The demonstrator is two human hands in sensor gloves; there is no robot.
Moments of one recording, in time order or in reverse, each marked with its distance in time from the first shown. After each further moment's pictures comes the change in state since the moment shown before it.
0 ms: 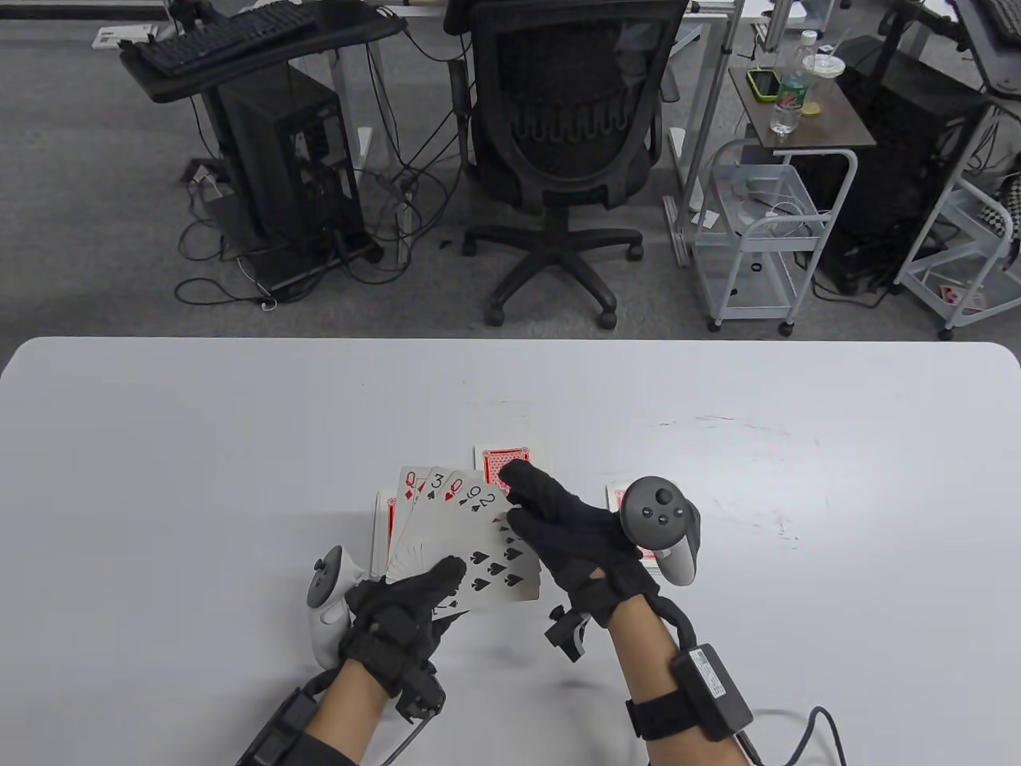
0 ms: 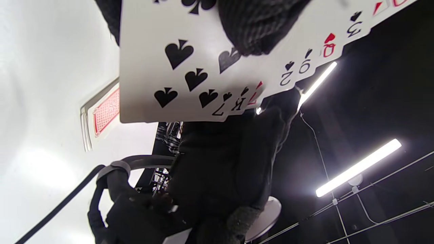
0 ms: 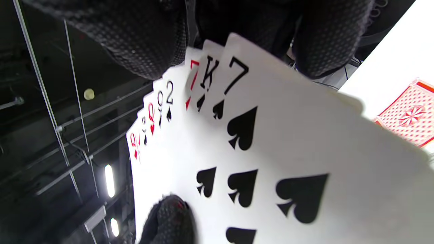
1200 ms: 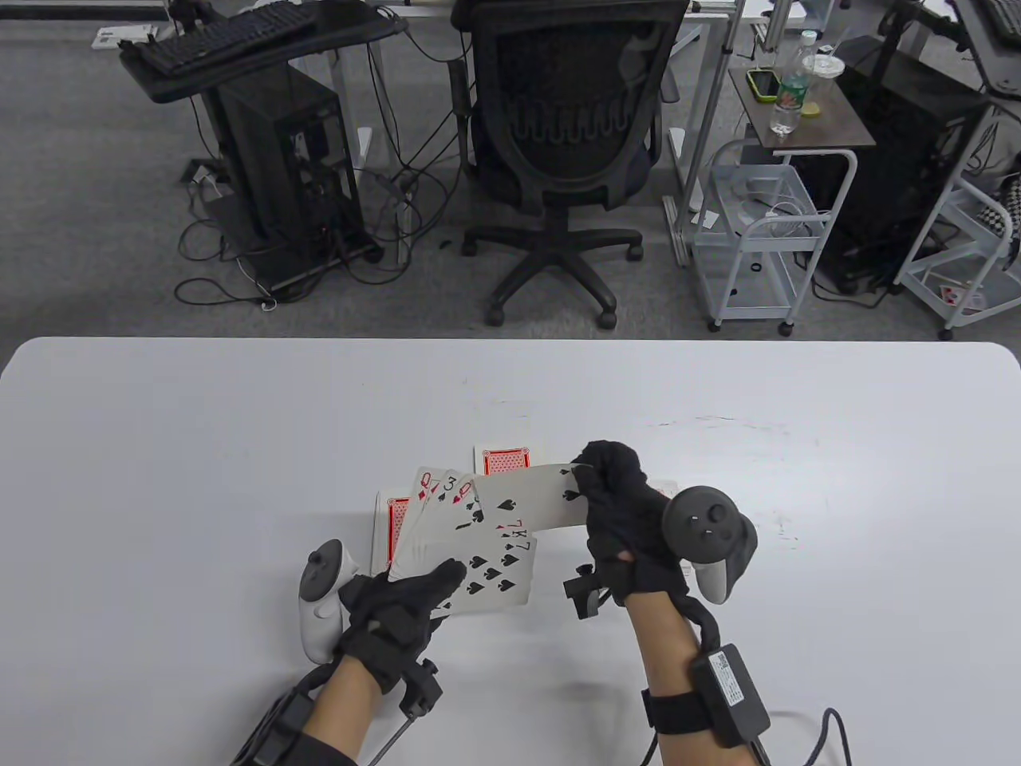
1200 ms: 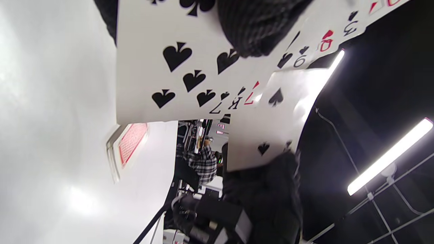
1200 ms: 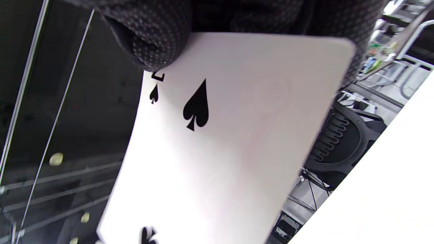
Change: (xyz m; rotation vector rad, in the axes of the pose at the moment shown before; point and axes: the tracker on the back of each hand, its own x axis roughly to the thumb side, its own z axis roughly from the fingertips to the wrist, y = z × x) left_hand 0.007 0.016 0.002 0.070 0.017 -0.144; right_hand 0.006 -0.059 0.024 -0.518 0.078 0.105
